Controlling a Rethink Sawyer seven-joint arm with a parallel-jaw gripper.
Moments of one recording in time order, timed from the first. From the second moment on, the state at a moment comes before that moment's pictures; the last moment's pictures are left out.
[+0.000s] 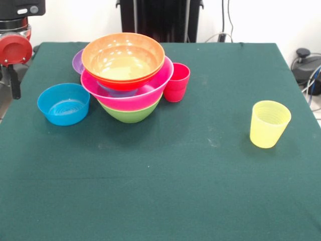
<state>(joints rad) -0.69 -0.59 0.19 1.35 -0.30 0.64 2.38</state>
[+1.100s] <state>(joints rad) -0.71 -0.59 0.26 1.36 -0.30 0.67 2.36</state>
